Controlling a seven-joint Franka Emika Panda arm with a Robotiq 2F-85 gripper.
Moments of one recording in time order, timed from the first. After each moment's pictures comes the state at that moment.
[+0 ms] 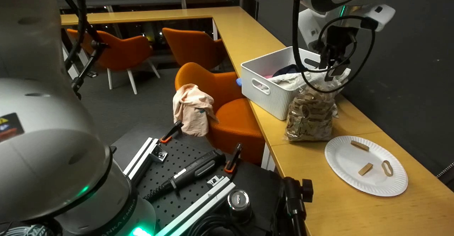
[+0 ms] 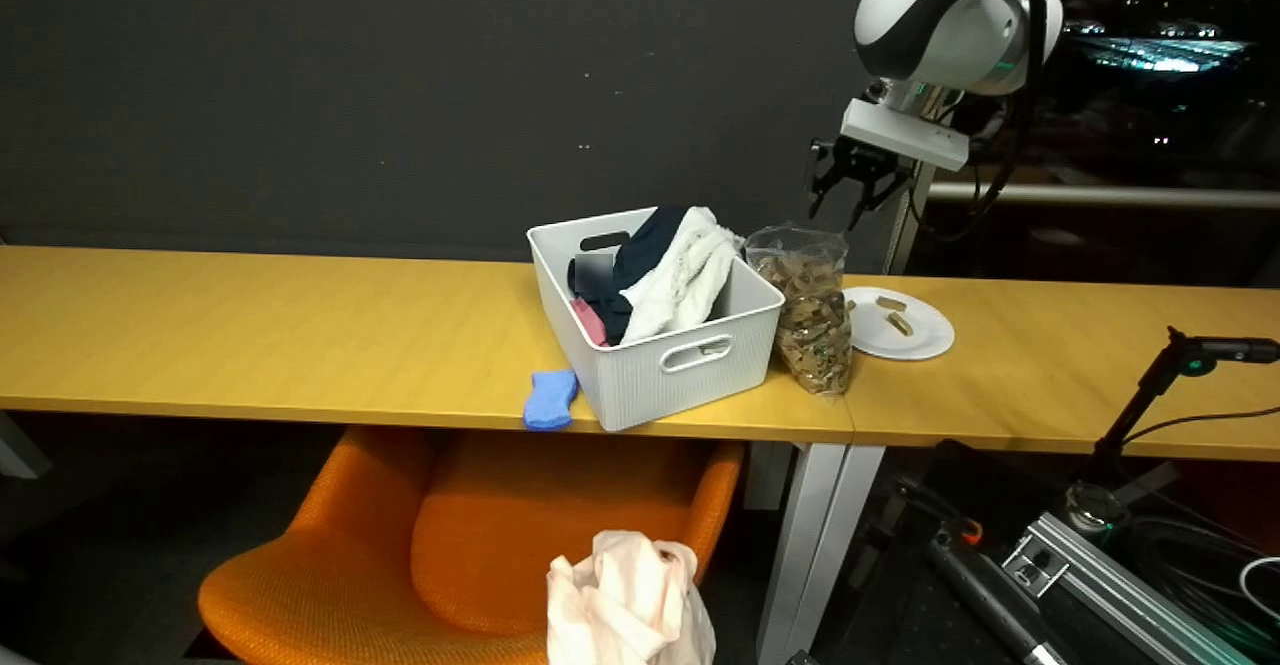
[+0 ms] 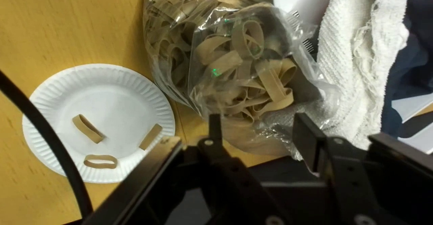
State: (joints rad) arm -0.22 0.22 -0.29 -2.02 0.29 2.47 0.36
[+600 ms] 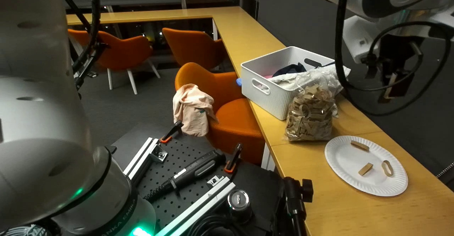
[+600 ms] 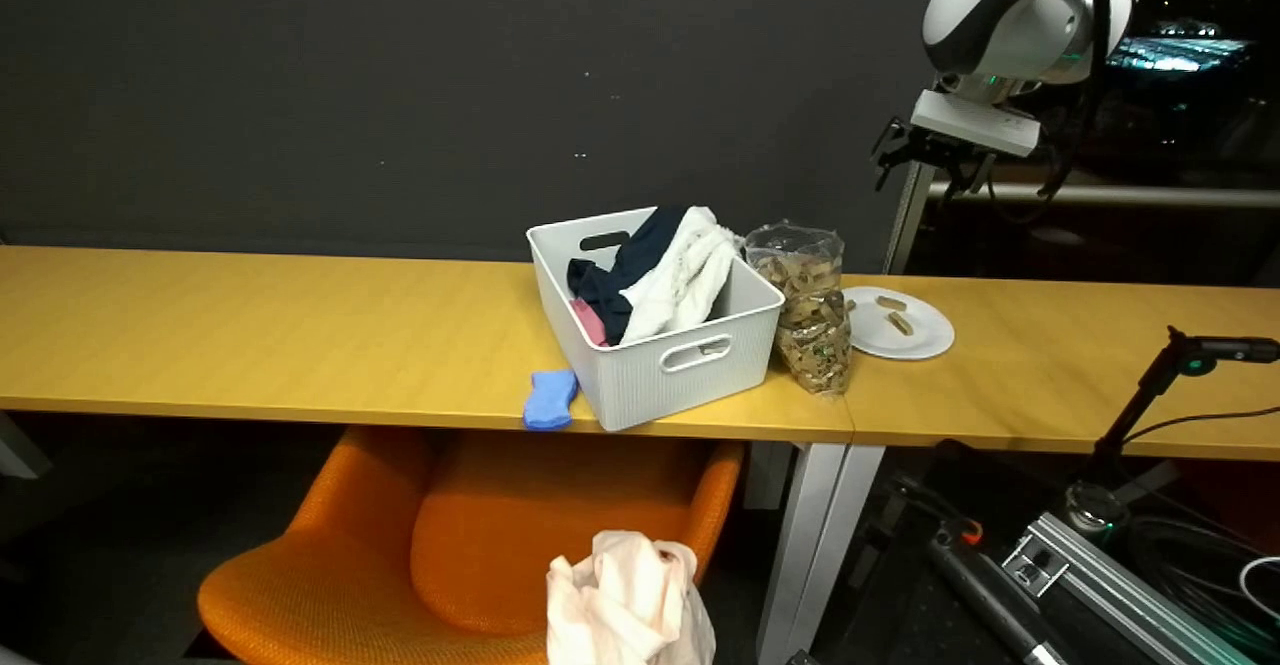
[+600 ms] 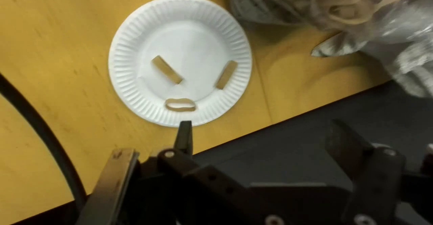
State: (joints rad) arm -0.34 0.27 -0.37 -1.97 0.22 2.47 0.37
